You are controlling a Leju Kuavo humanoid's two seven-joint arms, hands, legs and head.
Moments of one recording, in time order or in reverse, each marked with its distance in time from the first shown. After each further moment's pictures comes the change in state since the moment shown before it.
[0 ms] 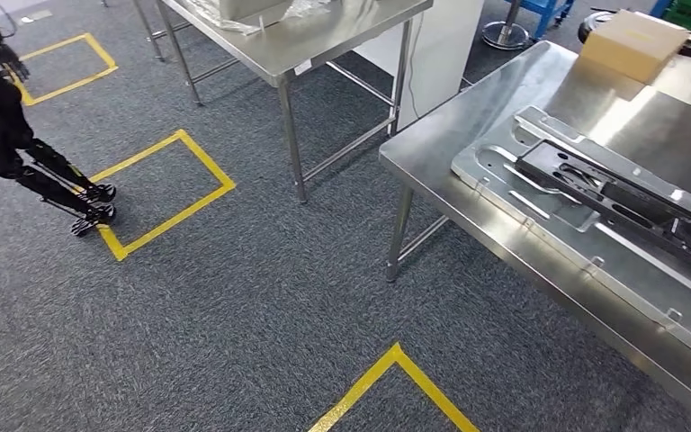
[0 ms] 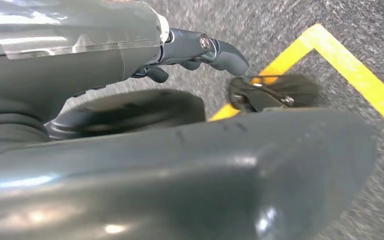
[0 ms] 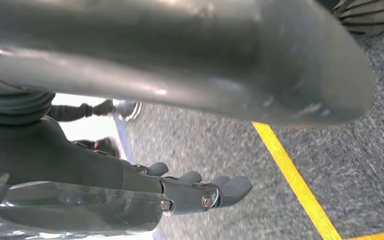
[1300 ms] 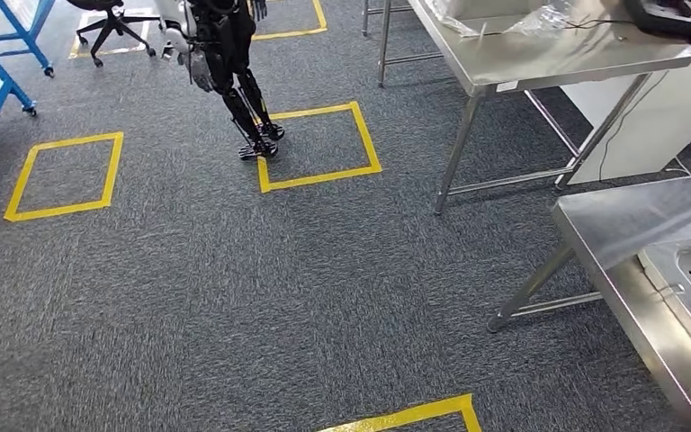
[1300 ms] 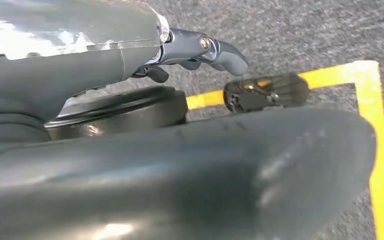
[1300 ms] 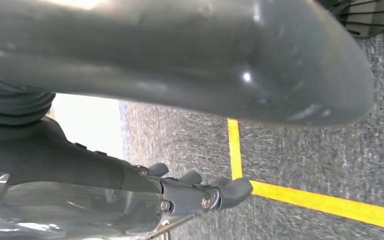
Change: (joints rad) left arm -0.002 -0.001 0.000 0.000 -0.006 -0.005 0.003; right arm -0.001 -0.003 0.000 0.002 0.018 0.014 0.003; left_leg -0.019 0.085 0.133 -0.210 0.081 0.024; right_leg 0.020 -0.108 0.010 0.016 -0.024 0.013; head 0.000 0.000
